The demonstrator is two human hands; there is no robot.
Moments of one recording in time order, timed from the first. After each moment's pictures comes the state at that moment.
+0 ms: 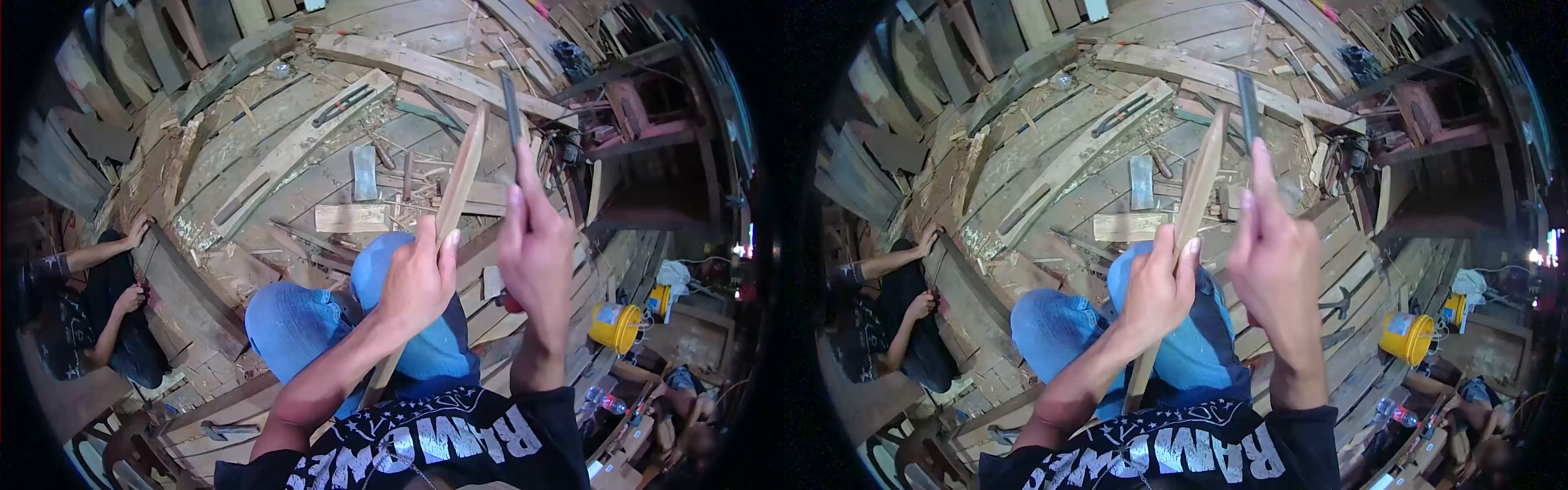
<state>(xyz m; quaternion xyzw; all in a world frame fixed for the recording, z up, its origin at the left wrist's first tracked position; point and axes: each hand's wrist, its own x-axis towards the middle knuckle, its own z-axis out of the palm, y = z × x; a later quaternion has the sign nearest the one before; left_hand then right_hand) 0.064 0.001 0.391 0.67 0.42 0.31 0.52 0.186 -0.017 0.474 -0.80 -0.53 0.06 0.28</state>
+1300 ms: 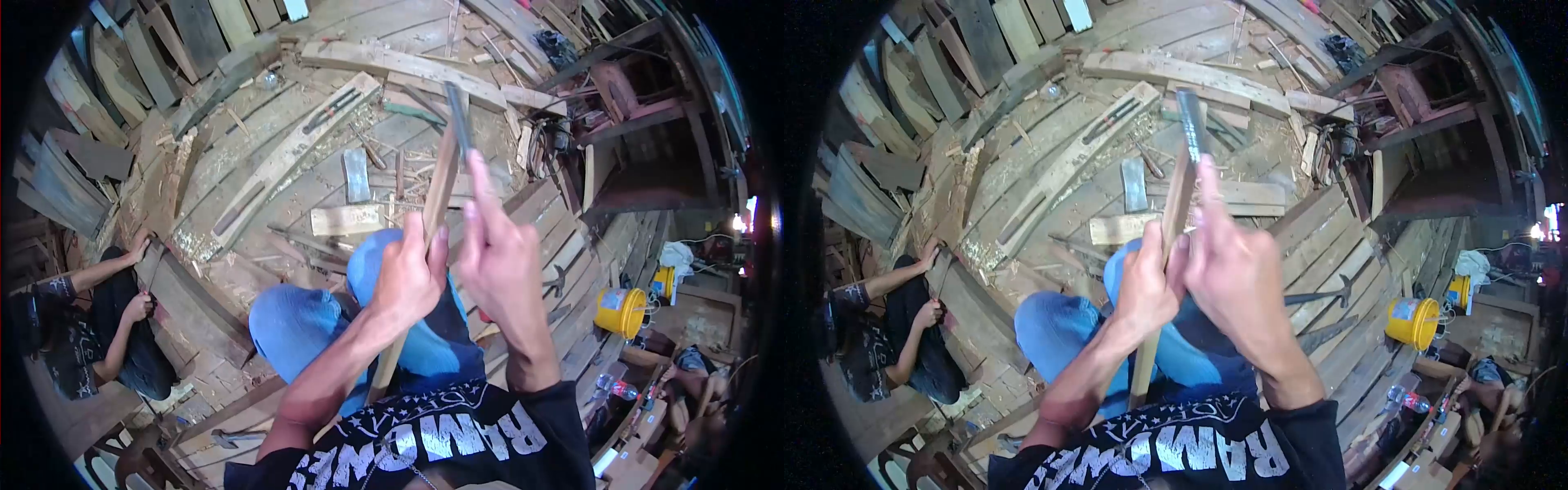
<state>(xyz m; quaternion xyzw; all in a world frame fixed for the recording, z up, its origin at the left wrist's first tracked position) 0.060 -0.004 0.396 0.67 0.40 0.27 0.56 0.168 -0.038 0.469 -0.77 -0.57 0.09 0.29</state>
